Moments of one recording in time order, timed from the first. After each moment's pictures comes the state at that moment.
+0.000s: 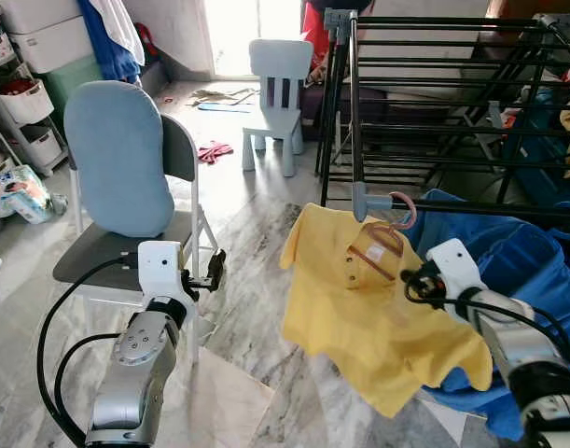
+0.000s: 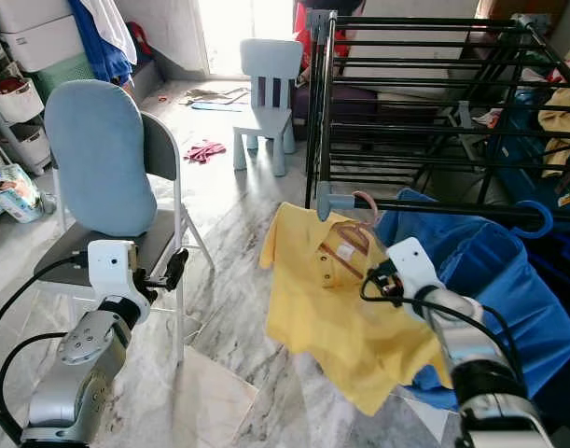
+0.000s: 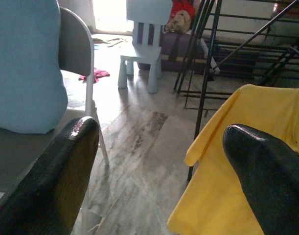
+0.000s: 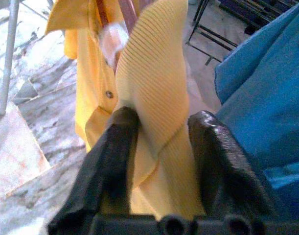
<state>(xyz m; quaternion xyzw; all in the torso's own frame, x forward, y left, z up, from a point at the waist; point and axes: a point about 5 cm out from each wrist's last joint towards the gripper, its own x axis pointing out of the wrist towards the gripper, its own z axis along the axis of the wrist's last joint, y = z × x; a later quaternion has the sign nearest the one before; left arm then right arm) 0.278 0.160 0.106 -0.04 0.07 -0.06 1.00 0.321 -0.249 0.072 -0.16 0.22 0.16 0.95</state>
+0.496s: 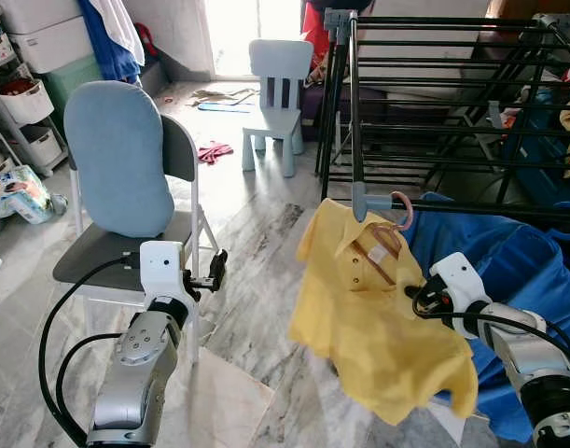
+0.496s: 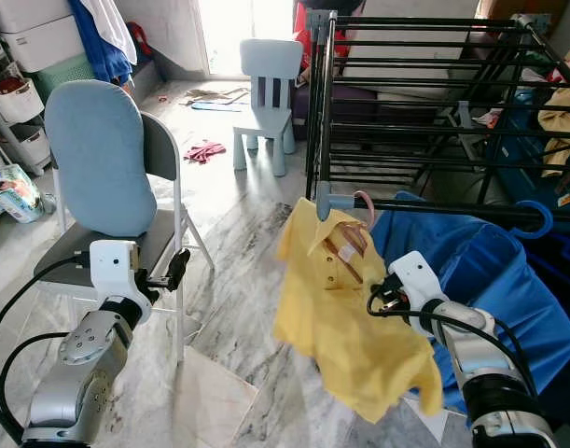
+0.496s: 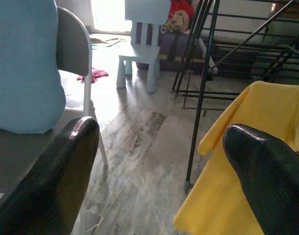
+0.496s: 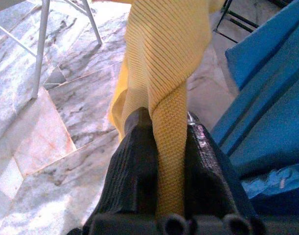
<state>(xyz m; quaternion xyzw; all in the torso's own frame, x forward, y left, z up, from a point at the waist) 0.278 0.159 0.106 -0.04 0.07 -0.06 1.00 0.307 -0.250 0.064 -0.14 0.25 0.21 0.94</state>
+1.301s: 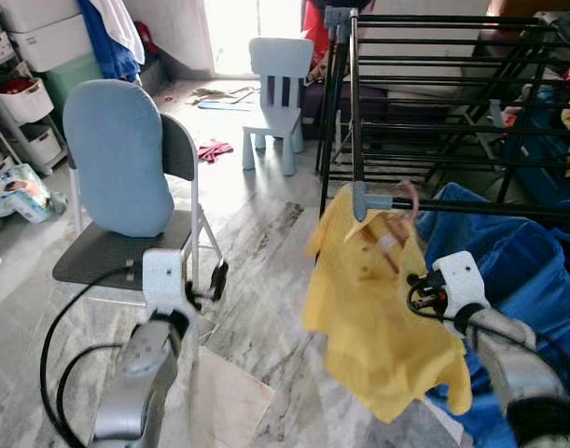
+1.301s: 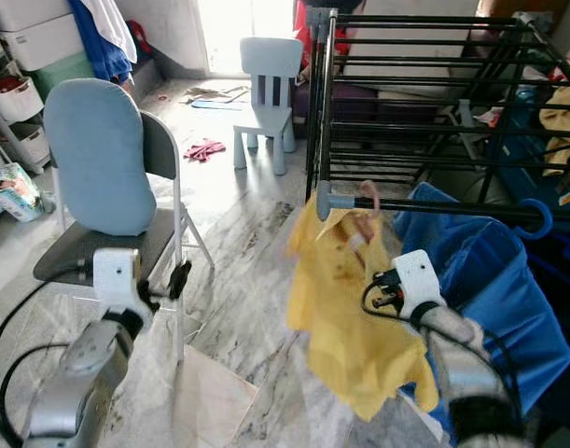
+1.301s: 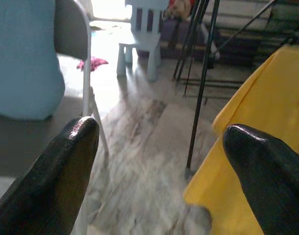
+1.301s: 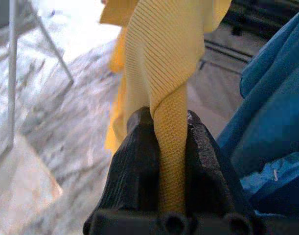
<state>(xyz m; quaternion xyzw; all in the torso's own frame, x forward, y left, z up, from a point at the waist) 0.265 0.160 0.090 -0.04 0.09 -0.06 0.99 0.297 -0.232 0.070 -0.09 0.18 0.10 0.98</state>
